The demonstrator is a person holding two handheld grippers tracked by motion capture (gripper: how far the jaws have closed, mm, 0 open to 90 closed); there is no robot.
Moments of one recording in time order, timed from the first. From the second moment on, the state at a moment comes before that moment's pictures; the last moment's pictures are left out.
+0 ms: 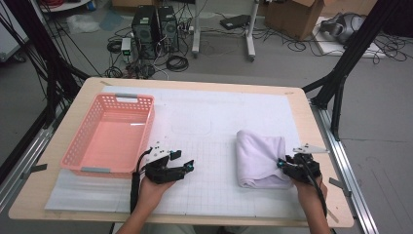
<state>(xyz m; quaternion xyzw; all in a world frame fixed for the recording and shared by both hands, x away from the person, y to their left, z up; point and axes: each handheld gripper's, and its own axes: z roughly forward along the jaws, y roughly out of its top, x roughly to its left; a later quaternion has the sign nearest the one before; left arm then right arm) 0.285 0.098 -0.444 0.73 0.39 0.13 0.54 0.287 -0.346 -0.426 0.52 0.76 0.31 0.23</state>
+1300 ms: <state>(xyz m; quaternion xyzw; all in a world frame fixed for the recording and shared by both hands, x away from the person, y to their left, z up) 0.286 0.095 -0.444 0.73 0.39 0.13 0.54 0.329 -0.317 -0.398 0.47 0.77 0.38 0.23</state>
